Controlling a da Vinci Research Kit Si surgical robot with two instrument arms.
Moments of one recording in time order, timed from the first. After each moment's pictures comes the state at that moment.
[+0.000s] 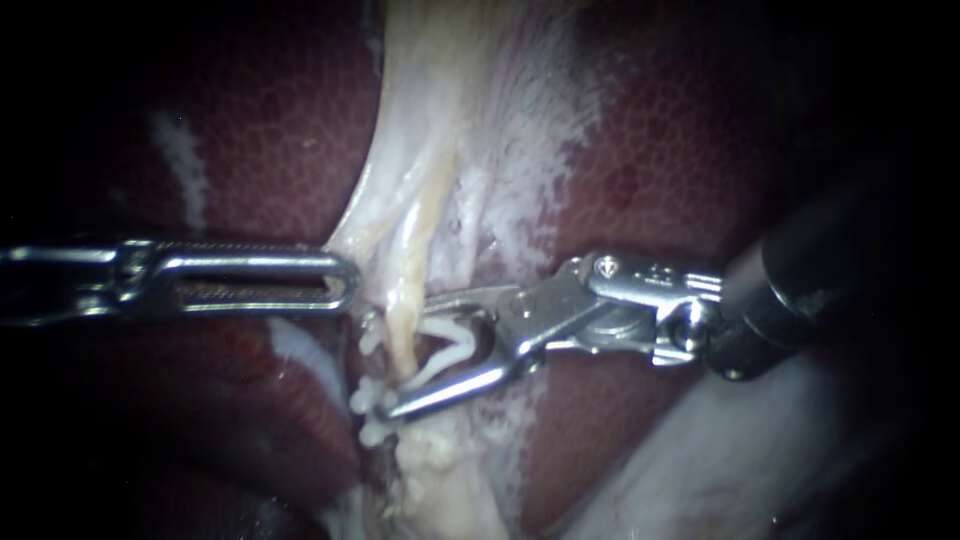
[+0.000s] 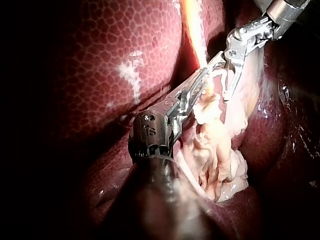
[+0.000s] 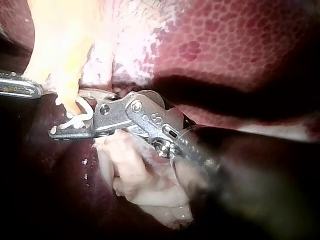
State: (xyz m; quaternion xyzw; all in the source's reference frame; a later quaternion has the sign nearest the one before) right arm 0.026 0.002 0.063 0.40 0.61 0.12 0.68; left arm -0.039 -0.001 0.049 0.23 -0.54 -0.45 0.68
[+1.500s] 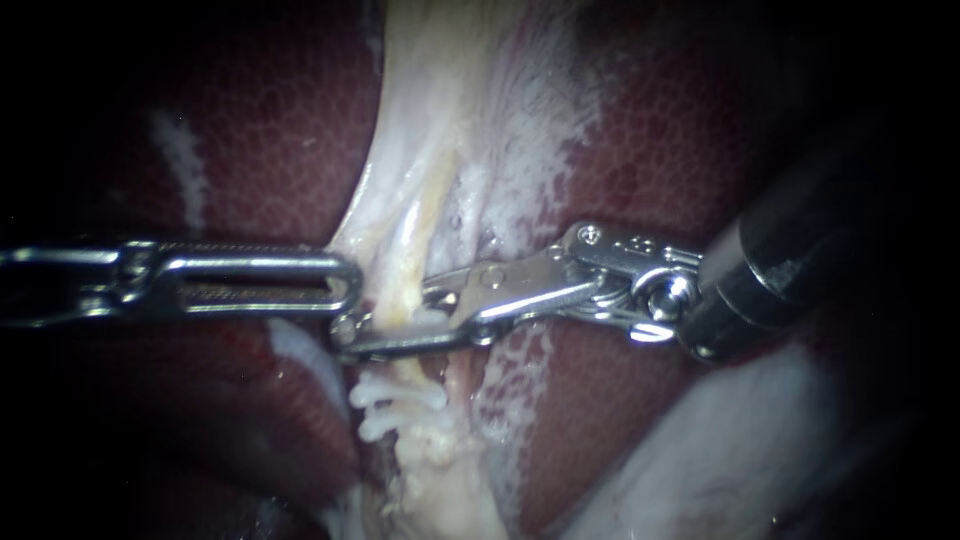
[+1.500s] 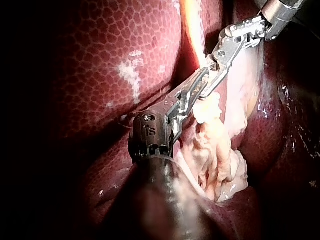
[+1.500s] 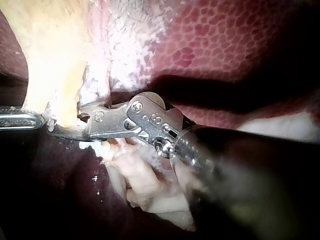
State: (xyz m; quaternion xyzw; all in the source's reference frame) right arm 0.026 0.003 0.065 0.43 0.59 0.16 0.67; left arm -0.039 -0.001 0.049 0.23 -0.54 -0.45 0.68
